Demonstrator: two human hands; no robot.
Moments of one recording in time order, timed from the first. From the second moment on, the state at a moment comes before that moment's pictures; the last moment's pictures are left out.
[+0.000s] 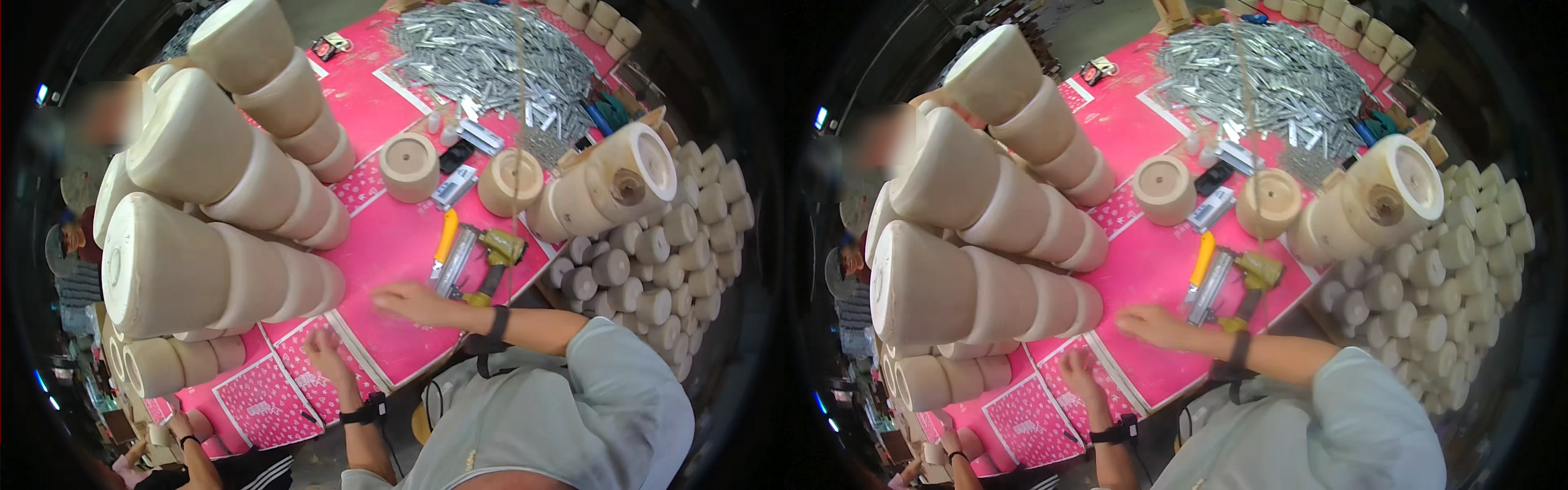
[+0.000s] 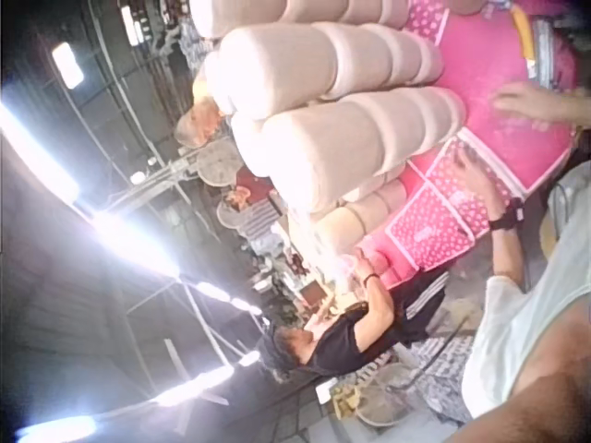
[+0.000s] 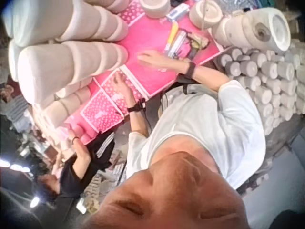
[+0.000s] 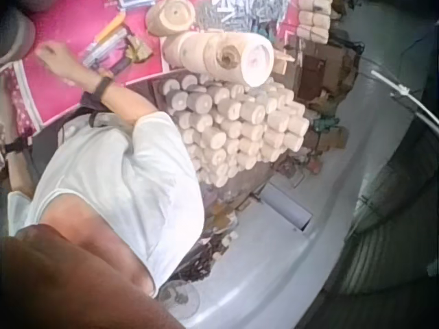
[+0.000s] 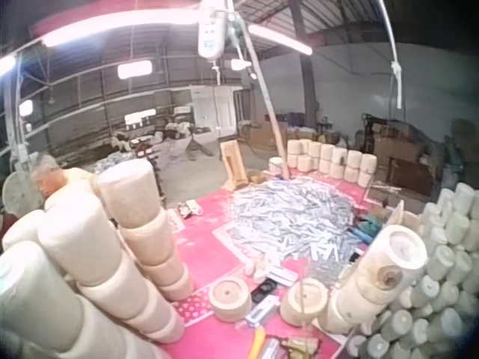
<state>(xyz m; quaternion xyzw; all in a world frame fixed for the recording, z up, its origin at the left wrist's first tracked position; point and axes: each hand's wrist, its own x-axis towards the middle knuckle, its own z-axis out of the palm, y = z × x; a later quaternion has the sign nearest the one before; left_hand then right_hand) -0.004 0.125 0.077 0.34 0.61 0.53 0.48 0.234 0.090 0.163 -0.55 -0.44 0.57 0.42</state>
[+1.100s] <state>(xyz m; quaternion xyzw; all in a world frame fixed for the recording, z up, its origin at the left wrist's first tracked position) 0.304 0.287 0.084 0.53 0.53 0.22 0.62 0.302 -0.040 0.100 -0.82 -0.20 0.34 0.40</state>
